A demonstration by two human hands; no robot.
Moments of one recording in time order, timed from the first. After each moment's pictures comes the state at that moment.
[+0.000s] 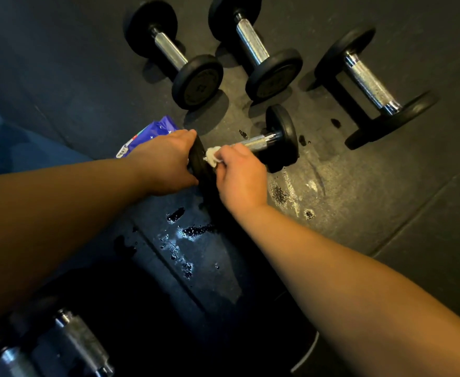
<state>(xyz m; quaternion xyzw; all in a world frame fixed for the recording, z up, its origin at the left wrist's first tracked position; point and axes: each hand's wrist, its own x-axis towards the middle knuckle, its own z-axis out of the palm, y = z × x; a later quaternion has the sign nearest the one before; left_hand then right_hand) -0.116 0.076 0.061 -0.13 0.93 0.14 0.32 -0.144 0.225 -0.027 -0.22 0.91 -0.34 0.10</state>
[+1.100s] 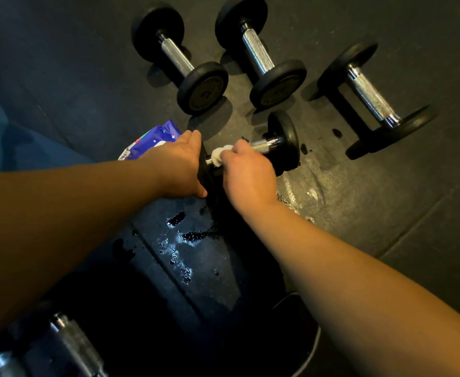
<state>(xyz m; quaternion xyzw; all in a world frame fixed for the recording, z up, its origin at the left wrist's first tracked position) -0.123 0.080 0.049 -0.14 0.92 0.12 0.34 -0.162 0.225 -0.016 -0.32 0.93 -0.16 0.06</state>
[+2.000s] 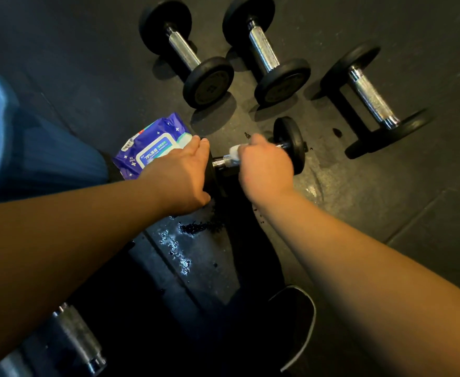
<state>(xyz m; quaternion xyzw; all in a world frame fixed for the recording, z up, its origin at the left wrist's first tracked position) -0.087 0.097 0.060 -0.12 0.94 0.13 0.31 -0.172 0.241 0.014 -0.36 0.92 -0.05 0.11</state>
